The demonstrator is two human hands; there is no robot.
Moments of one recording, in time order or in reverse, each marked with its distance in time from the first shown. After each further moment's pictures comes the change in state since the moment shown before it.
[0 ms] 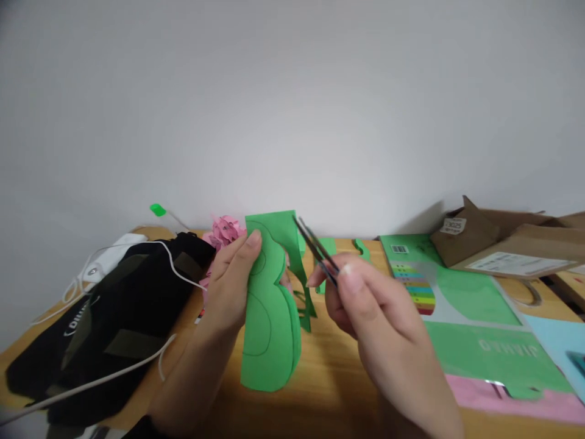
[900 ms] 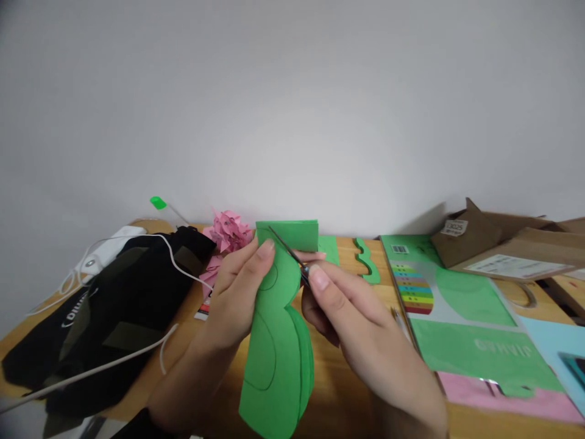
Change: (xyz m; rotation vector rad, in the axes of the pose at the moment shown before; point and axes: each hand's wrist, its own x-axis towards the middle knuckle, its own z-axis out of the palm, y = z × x) left_hand -0.011 0.002 0.006 -0.009 -0.245 0.102; right_hand 0.003 0.001 0.006 0.146 -0.210 0.233
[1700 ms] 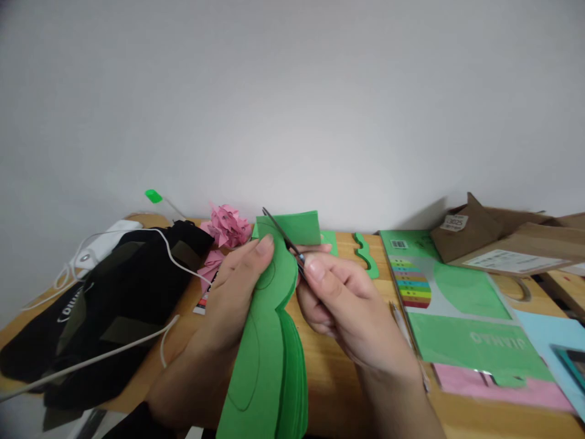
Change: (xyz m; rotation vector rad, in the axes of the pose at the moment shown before) left_hand -0.003 0.010 0.012 -0.192 0.151 -0.153; right_hand 0.013 -0.006 0.012 0.290 -0.146 0.056
